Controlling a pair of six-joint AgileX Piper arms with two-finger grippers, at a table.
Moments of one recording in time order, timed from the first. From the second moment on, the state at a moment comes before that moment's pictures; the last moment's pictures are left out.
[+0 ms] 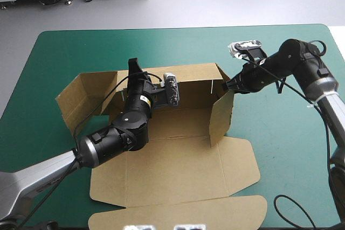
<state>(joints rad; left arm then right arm) -0.92 1.48 -1.12 1.29 0.83 -0.18 0.16 1.60 -1.48 0.45 1.11 -0.37</state>
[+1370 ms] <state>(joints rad) -0.96 1.48 -1.13 1.17 0.83 -0.10 0.16 1.40 -0.81 1.27 0.65 -1.54</state>
